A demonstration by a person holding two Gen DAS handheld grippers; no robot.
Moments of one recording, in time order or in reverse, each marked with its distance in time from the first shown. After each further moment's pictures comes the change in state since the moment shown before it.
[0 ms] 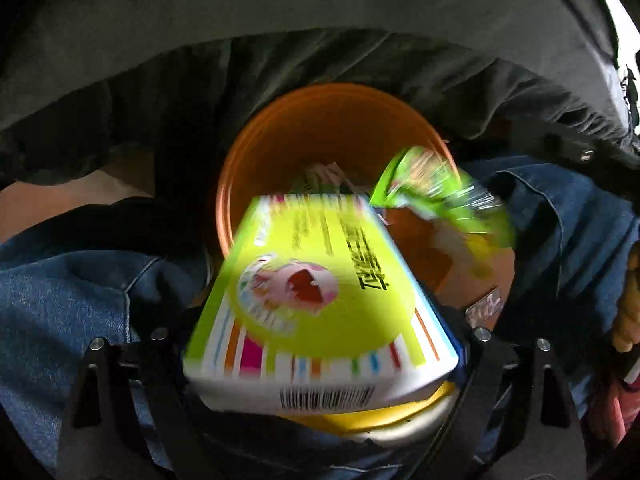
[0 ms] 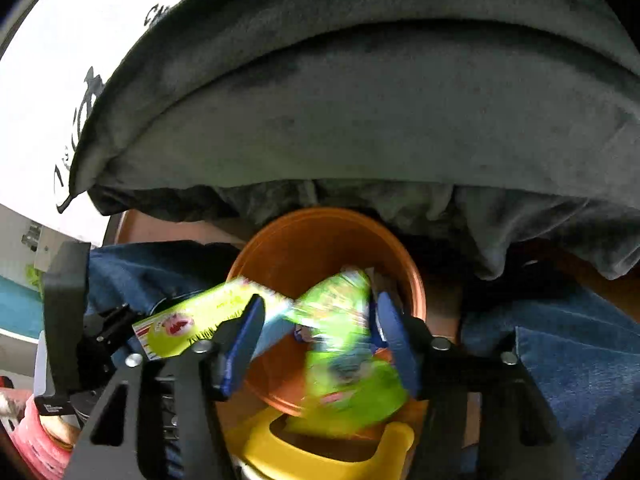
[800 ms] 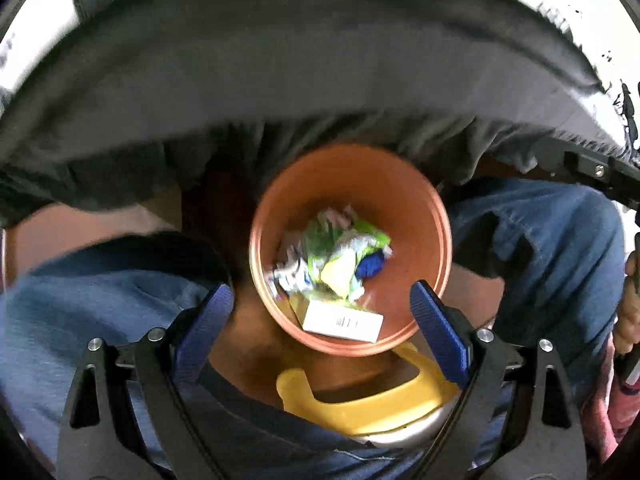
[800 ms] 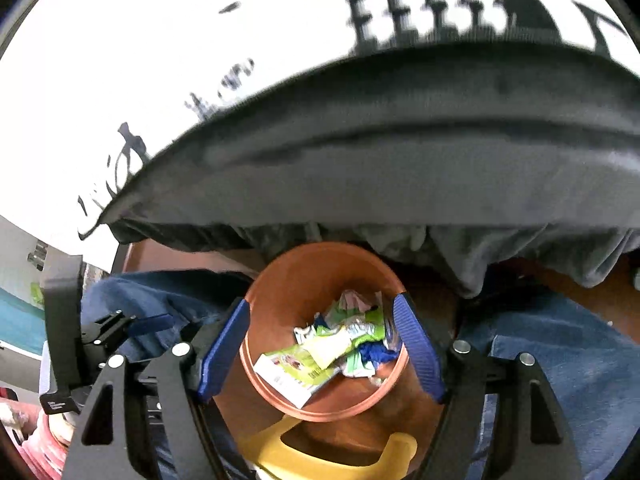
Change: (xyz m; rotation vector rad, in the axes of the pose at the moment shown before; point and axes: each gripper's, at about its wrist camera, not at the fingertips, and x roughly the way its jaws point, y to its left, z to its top) left arm -0.066 -0.007 0.005 0.005 -0.177 0.047; right arm -0.061 0.004 0.012 0.005 -0.136 0.028
